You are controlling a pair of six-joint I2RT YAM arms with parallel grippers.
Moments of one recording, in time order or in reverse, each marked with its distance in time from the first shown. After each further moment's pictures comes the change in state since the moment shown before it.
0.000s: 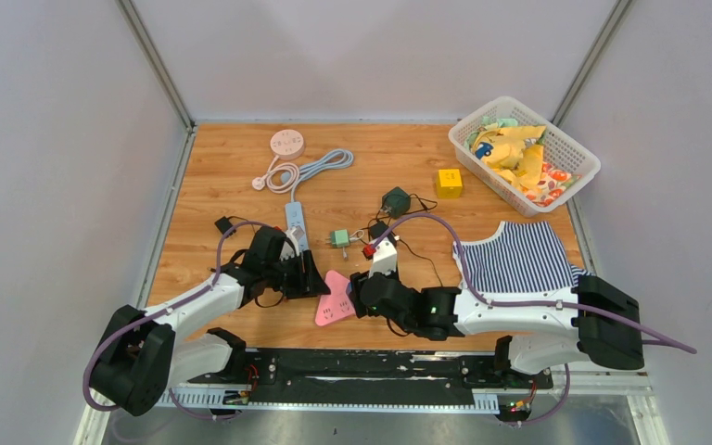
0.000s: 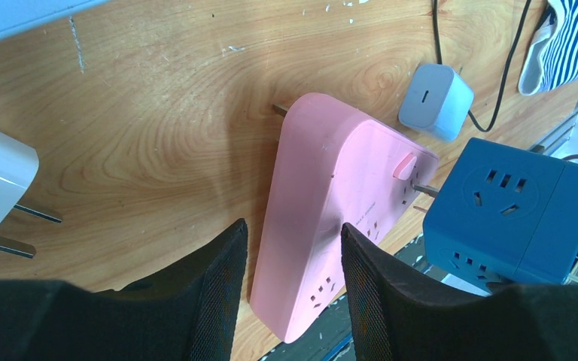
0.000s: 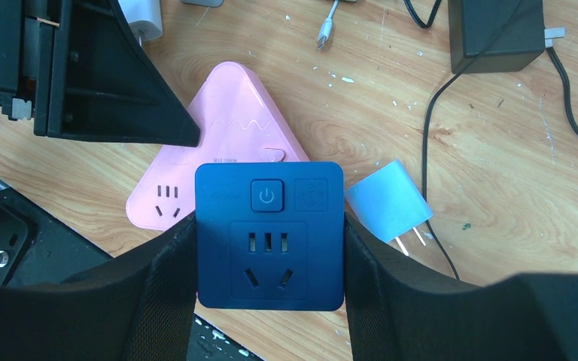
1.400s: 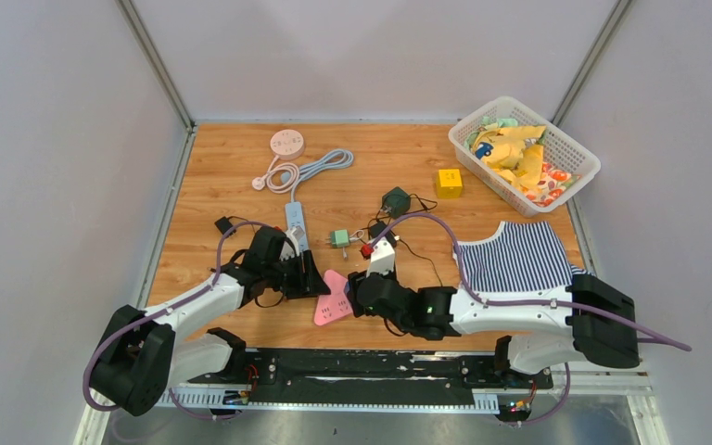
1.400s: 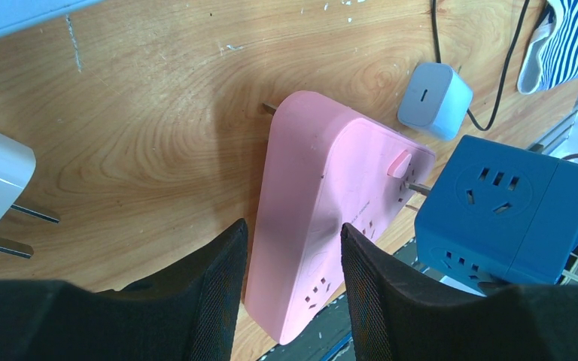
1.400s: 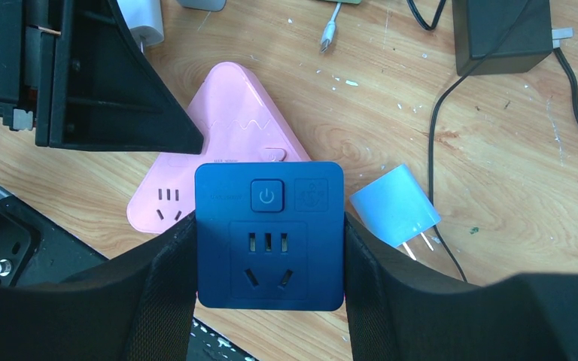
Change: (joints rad) left arm 0.000 0.000 0.000 0.000 0.003 0.000; right arm 0.001 0.026 0.008 0.014 0.009 0.014
